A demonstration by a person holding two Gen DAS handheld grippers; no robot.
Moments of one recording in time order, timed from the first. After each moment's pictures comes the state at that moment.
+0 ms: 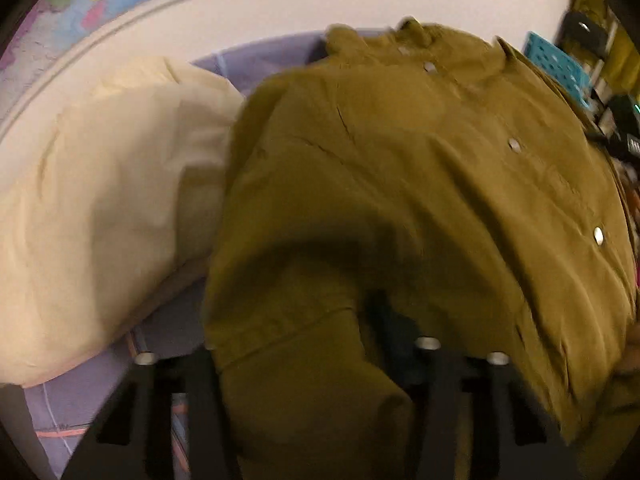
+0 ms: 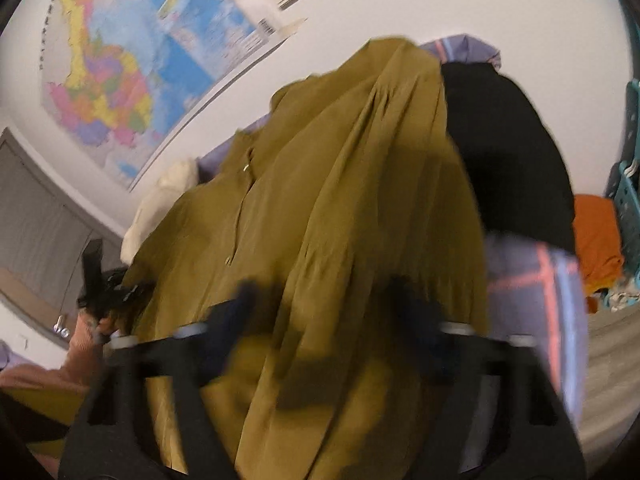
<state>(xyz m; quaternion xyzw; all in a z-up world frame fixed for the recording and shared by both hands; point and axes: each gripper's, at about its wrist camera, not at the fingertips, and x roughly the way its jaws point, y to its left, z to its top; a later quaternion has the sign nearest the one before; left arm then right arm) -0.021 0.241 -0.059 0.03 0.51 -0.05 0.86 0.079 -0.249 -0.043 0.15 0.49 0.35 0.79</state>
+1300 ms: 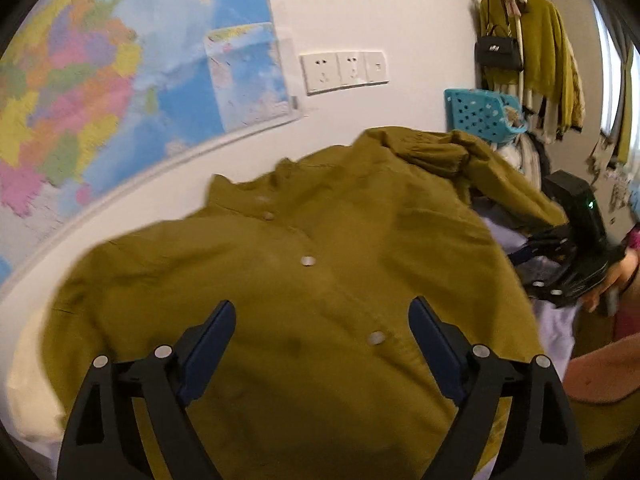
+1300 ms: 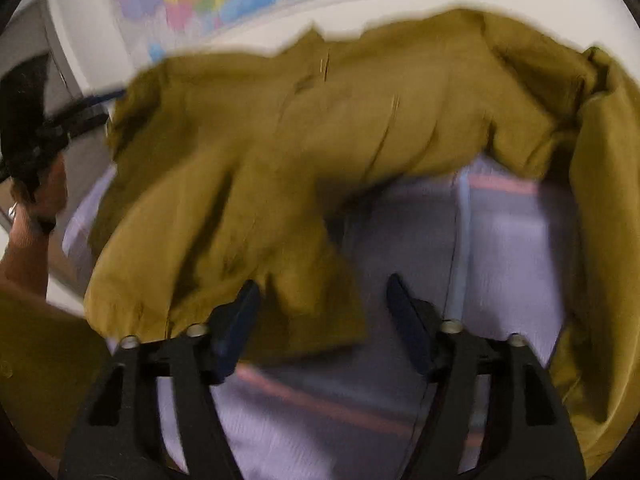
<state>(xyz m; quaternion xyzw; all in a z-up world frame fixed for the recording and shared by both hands) -0.080 0.122 0.015 0.10 0.31 -0.12 0.94 -0.032 -0.148 -0.064 -0.01 0.45 0.38 0.81</state>
